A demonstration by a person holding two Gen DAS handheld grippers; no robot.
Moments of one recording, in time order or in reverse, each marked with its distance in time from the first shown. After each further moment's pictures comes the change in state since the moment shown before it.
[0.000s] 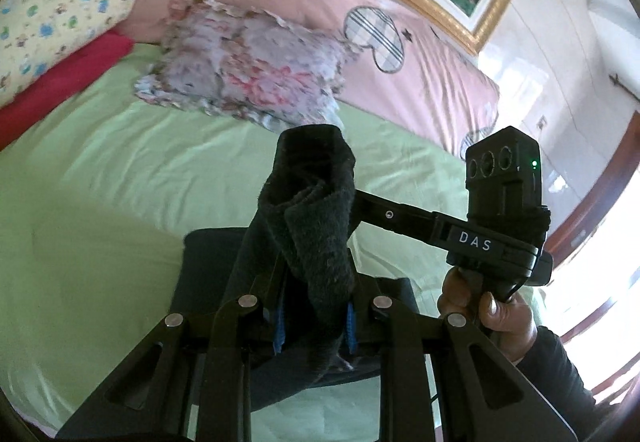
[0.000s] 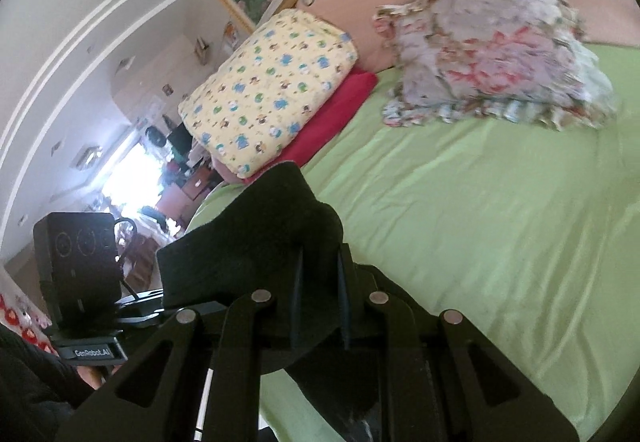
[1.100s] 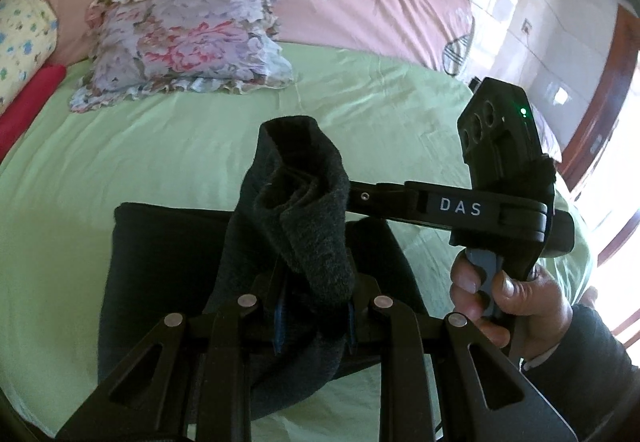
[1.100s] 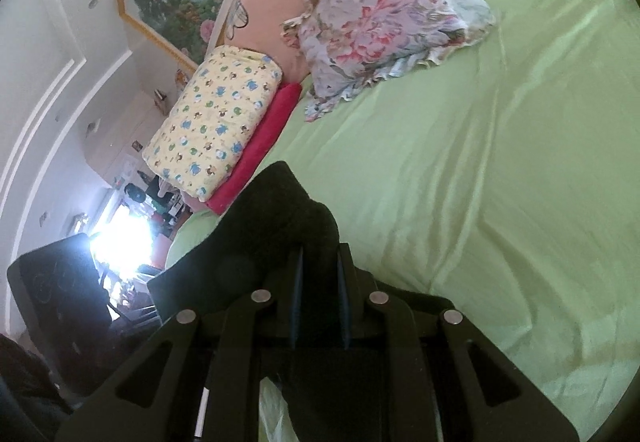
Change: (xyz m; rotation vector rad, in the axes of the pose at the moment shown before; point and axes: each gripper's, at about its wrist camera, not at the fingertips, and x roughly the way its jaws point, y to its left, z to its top) left arm 0.085 -0.083 -0.047 0.268 0.131 0.055; right arm -0.058 -0.090 -0.074 0.234 -0.094 -0.055
